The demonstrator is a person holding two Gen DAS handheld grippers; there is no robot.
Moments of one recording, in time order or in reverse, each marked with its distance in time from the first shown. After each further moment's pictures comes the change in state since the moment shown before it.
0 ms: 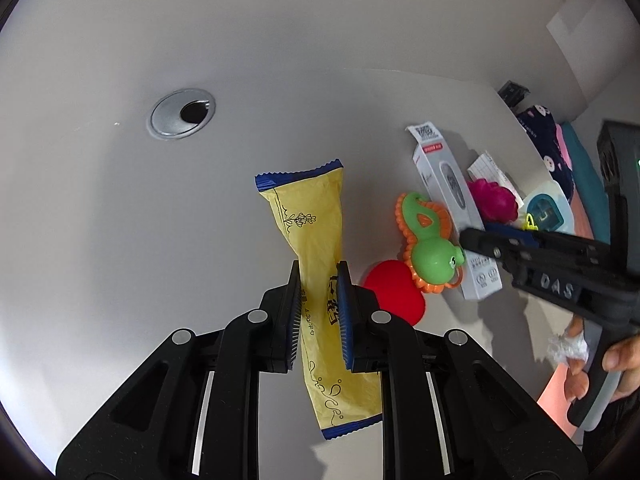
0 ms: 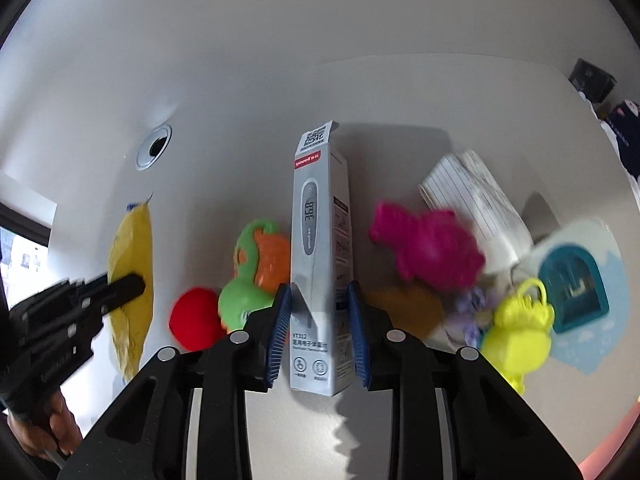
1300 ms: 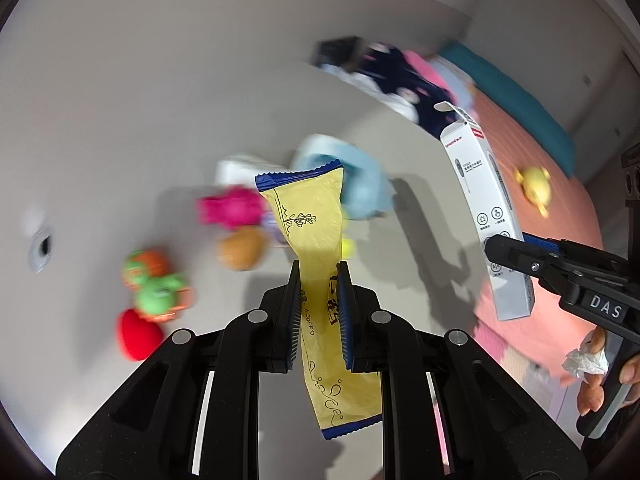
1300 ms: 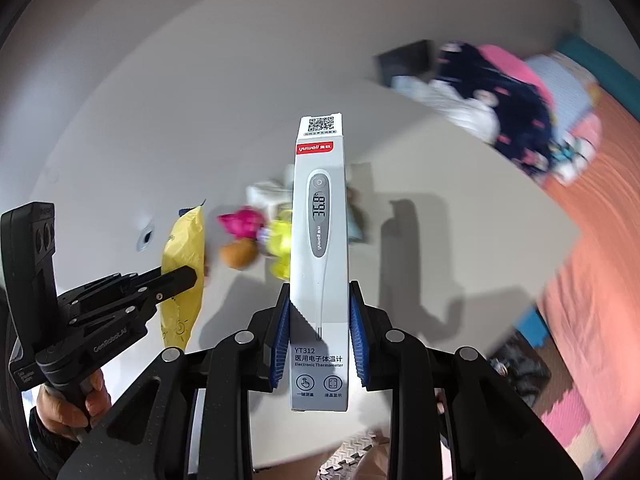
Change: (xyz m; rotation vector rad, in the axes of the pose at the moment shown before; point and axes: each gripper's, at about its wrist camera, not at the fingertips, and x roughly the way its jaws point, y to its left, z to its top) left arm -0.033 -0.208 -0.033 0.475 -0.020 -0.175; right arm -0.143 -0.190 -0.157 0.397 -0.307 -0.024
